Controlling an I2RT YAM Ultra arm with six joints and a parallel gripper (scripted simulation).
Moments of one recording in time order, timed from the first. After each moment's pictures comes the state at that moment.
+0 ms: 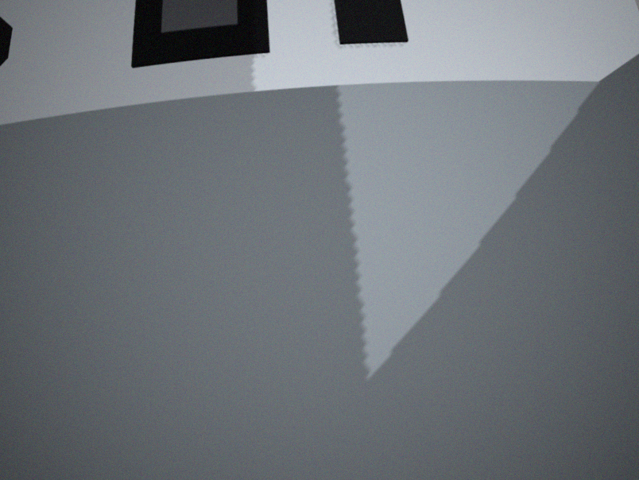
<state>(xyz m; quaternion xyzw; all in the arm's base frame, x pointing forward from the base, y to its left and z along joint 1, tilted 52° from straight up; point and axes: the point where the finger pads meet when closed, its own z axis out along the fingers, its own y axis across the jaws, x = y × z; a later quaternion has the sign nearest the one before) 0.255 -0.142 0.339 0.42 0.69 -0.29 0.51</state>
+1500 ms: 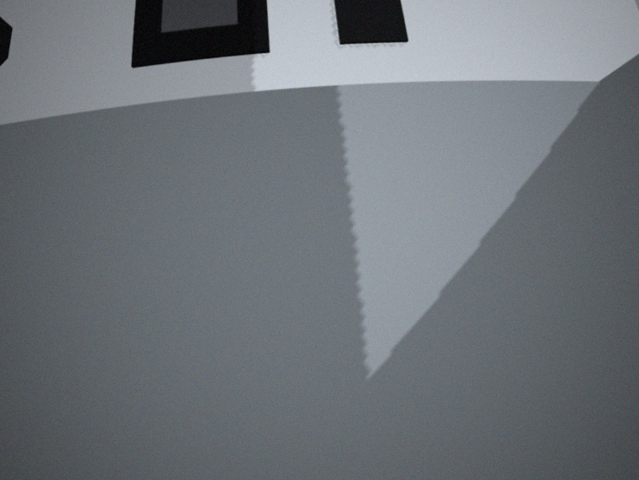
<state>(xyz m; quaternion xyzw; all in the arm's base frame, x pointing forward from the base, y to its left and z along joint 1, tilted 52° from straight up) 0.274 -0.115 0.268 0.41 0.71 -0.30 0.50</state>
